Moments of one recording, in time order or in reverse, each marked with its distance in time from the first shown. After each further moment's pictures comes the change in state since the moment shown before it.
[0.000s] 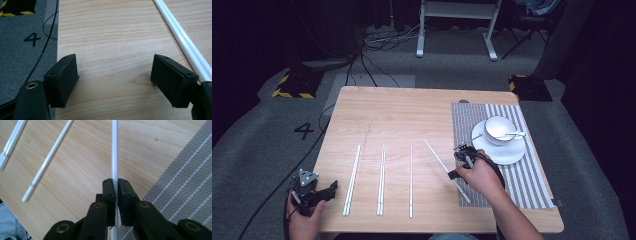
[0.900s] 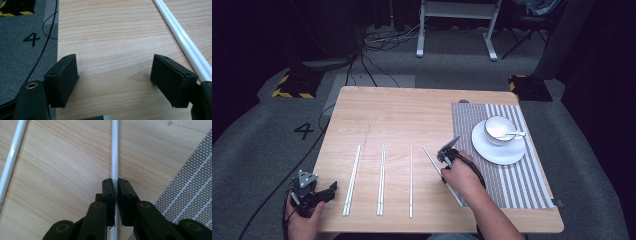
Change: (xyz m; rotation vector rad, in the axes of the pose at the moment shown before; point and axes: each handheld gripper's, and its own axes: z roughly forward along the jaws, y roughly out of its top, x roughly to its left) left arm 0.001 -0.002 -0.002 -0.001 -0.002 0.006; right arm 0.023 0.021 0.046 0.195 -0.184 0.083
